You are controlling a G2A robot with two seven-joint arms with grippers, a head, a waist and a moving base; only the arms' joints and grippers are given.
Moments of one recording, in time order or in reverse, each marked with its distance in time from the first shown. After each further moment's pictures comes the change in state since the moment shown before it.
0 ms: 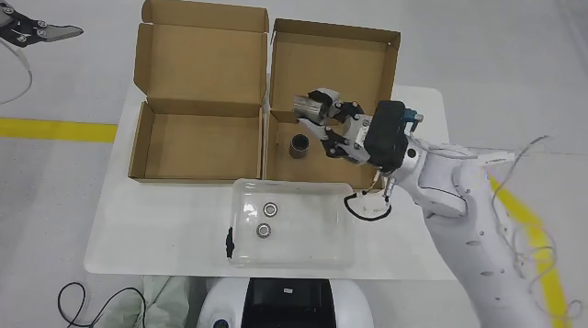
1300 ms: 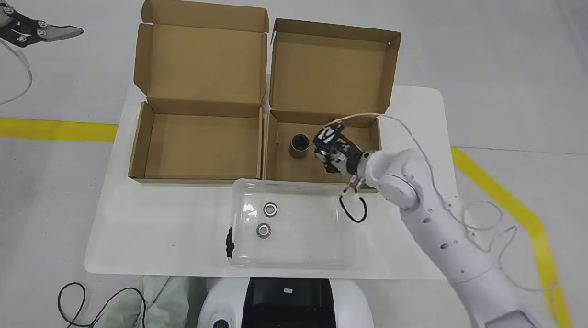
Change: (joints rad) left arm 0.000 0.000 0.000 0.000 0.000 0.000 0.000; right arm 0.130 -0.035 -0.212 0.409 -0.078 0.292 0.563
